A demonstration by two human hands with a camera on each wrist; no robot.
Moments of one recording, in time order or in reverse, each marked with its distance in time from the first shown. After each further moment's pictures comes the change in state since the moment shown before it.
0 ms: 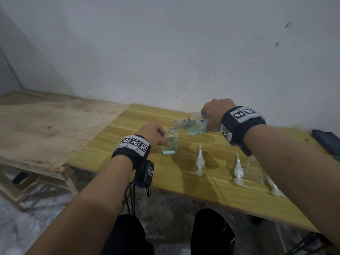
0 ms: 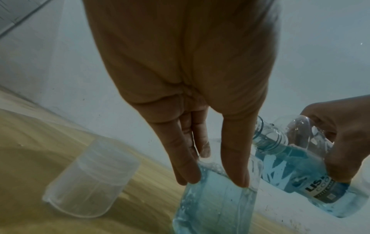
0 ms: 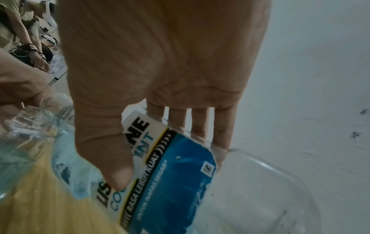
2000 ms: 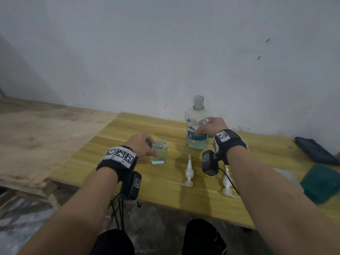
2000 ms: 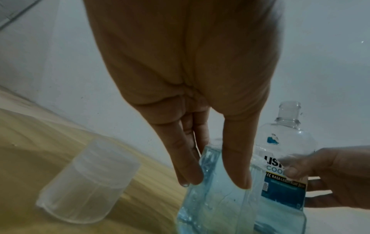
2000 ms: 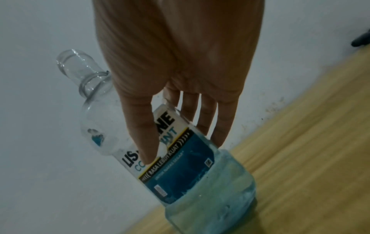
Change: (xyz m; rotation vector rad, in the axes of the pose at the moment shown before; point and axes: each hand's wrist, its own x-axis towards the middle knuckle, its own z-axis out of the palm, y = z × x) left_hand 0.010 -0.004 0.000 0.035 -0.031 0.006; right_hand 0.012 0.025 0.057 1.360 0.130 0.554
